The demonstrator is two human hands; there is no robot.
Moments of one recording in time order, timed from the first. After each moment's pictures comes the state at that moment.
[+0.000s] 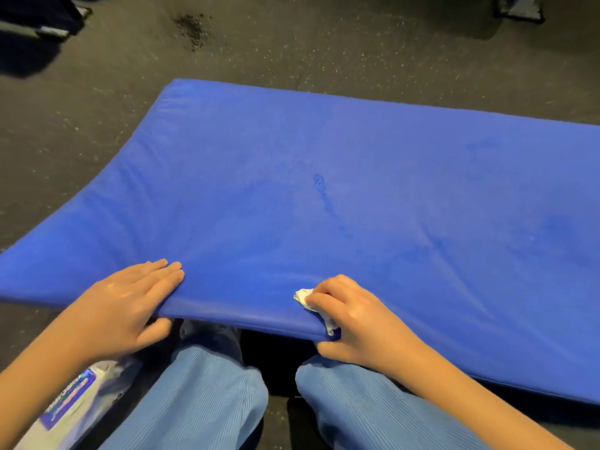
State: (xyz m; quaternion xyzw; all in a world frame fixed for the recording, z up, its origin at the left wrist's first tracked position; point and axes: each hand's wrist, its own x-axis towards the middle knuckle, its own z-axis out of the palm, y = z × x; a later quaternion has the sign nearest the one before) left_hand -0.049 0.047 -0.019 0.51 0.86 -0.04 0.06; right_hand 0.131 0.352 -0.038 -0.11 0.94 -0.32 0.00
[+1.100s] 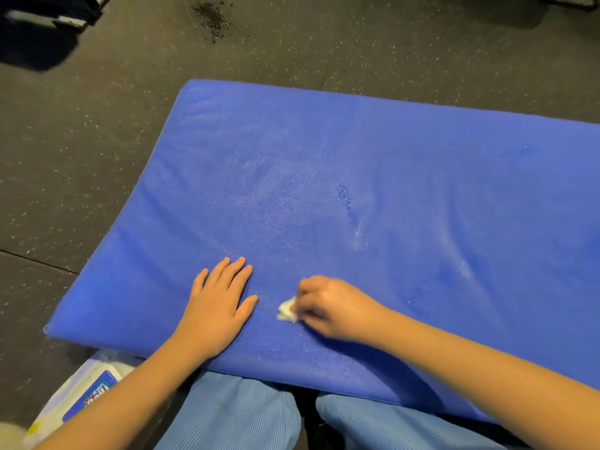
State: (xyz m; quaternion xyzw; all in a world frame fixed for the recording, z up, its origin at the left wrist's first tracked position) left_hand -0.042 0.097 -0.100 0.30 0.93 0.06 0.21; right_hand 0.044 0.326 -0.081 -0.18 0.92 -0.33 0.13
